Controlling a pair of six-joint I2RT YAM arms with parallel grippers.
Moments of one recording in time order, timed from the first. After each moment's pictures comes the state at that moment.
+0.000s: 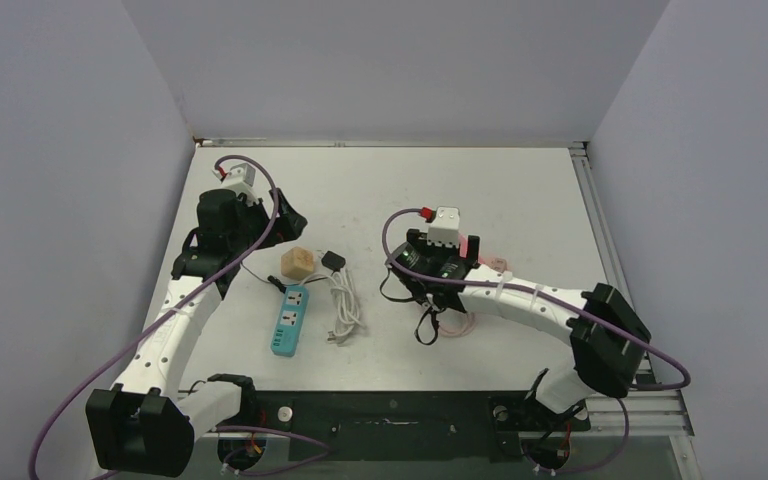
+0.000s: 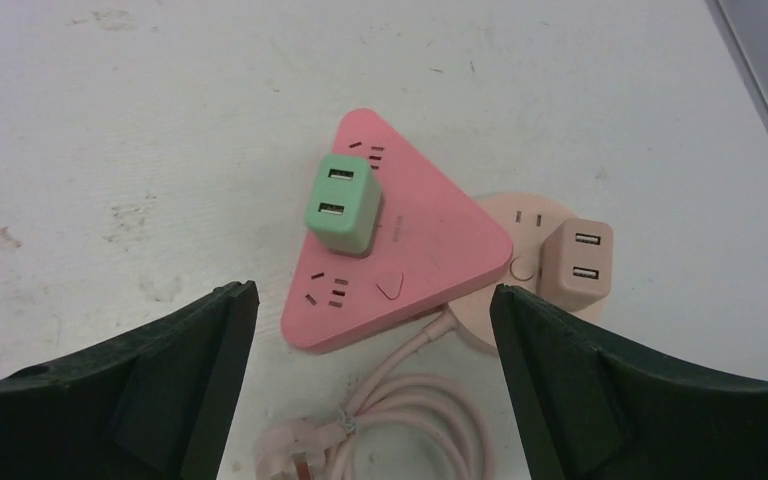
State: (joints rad) left arm -0.12 1.09 0.90 -0.30 0.20 -0.43; right arm 0.96 1.49 1.01 -0.52 1.02 0.75
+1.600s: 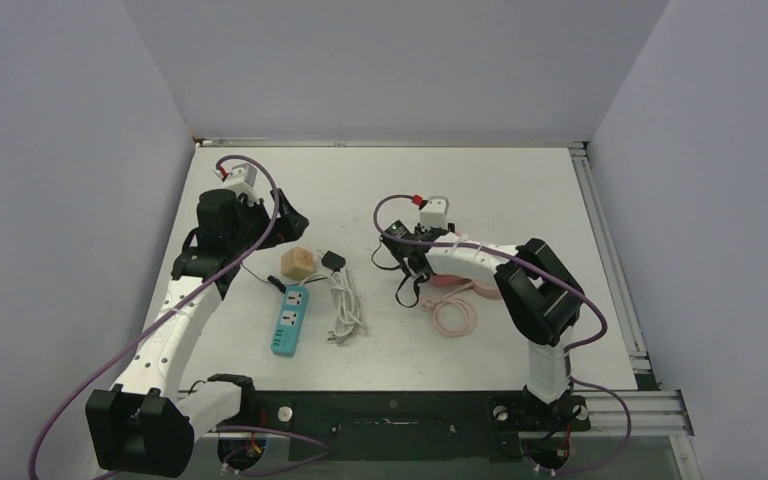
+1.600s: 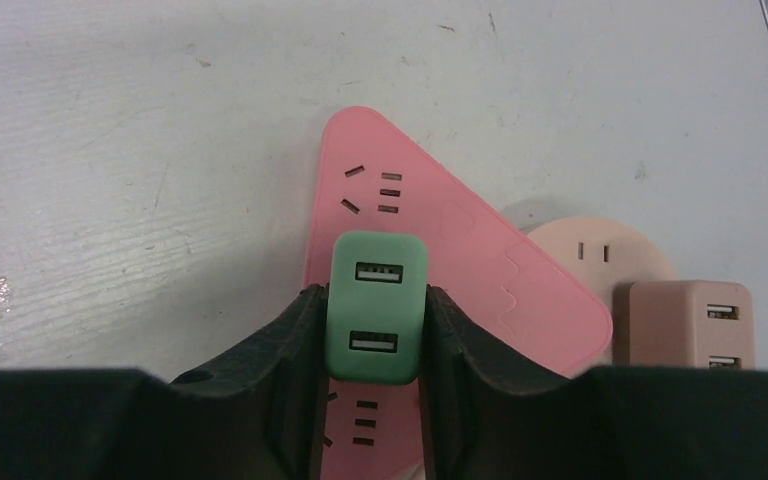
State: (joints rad) left arm -0.13 1.09 0.90 -0.30 0.22 -0.43; right arm 0.77 1.92 1.24 -0.58 0.97 0.75
